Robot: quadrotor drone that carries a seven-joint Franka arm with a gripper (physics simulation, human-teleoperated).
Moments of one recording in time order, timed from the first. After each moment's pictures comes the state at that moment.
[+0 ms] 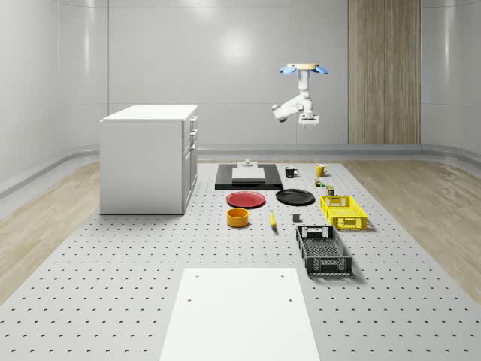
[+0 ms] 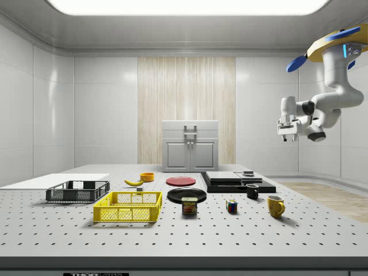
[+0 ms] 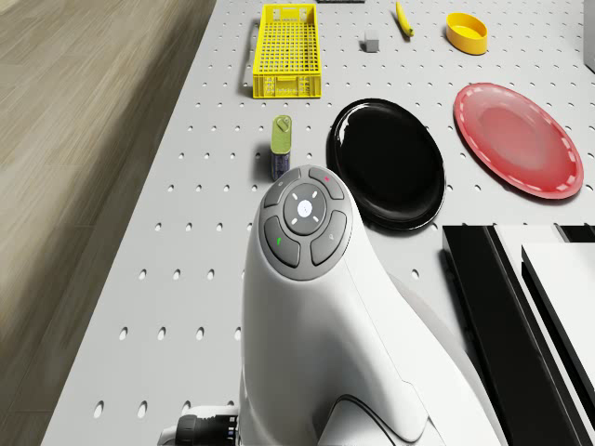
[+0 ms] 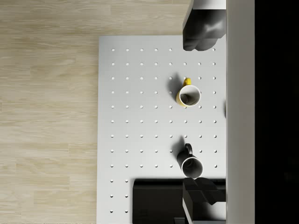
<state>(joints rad) -1.03 -1.07 1.26 -2.90 -1.98 1.17 1.57</state>
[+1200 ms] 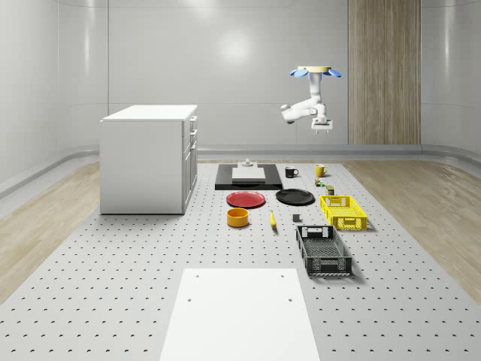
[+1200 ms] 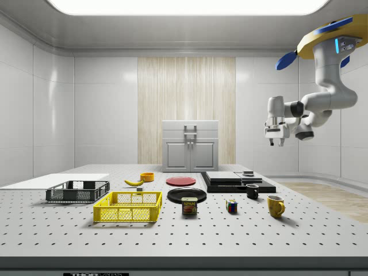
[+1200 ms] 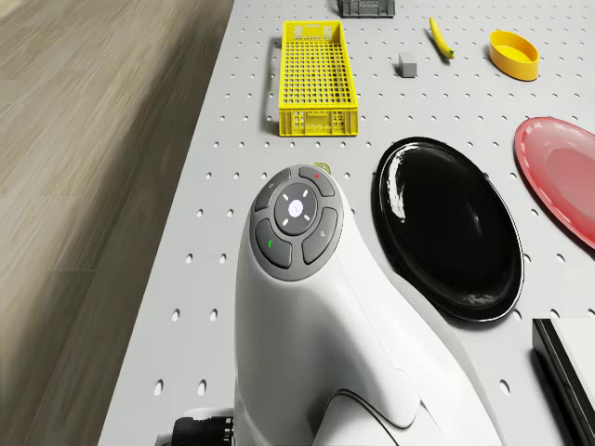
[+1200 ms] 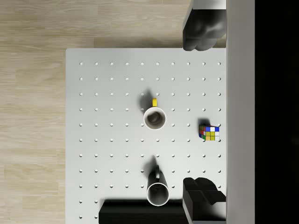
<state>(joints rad) -1.09 -1.20 1.30 -2.89 -1.92 1.28 1.62</state>
